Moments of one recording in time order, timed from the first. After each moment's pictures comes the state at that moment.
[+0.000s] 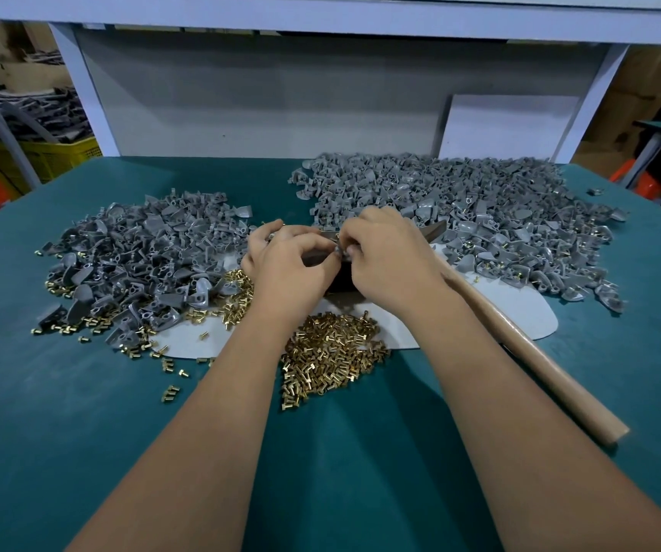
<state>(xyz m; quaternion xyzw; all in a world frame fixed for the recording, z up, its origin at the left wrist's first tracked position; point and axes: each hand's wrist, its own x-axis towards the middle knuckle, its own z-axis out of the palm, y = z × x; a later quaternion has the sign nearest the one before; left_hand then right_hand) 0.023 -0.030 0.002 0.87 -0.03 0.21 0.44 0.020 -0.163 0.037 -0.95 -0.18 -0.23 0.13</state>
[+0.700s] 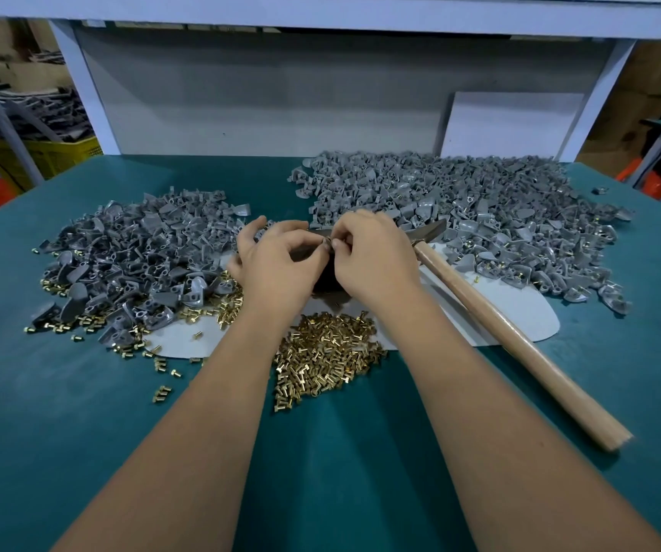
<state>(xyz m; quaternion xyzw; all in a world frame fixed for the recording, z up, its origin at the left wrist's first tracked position) 0.029 -0.027 -0.003 0.88 0.01 0.21 0.42 0.035 -0.149 0.022 -0.94 -0.10 -0.24 0.22</state>
